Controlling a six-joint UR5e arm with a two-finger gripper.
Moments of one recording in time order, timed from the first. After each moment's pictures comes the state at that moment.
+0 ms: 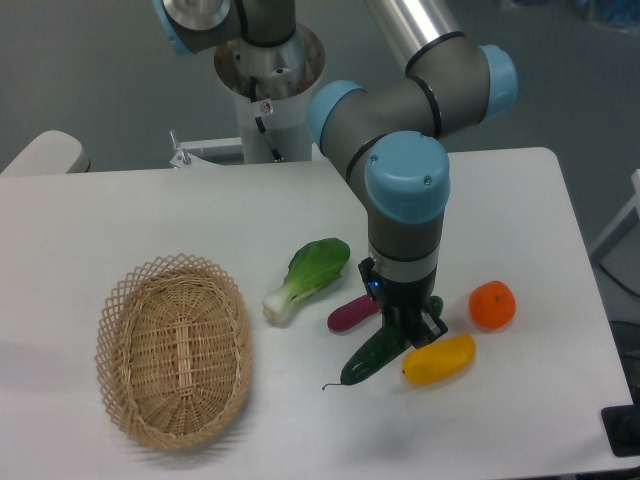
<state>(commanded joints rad) 2.46 -2.02 -1.34 -1.16 1.58 1.43</state>
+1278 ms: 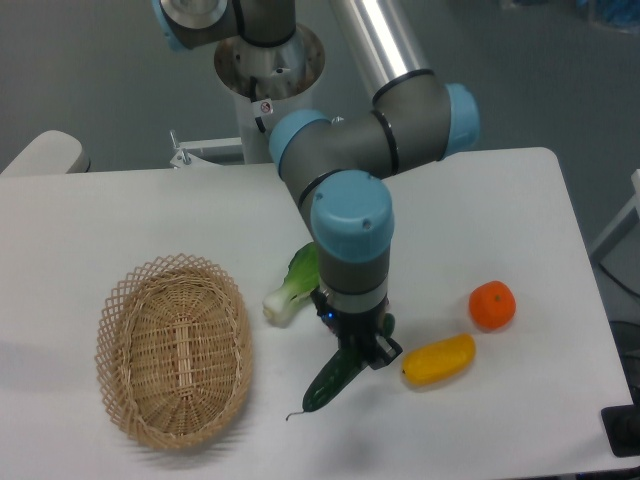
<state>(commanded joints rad) 2.36 -2.11 -1.33 -1.10 1.57 1.04</state>
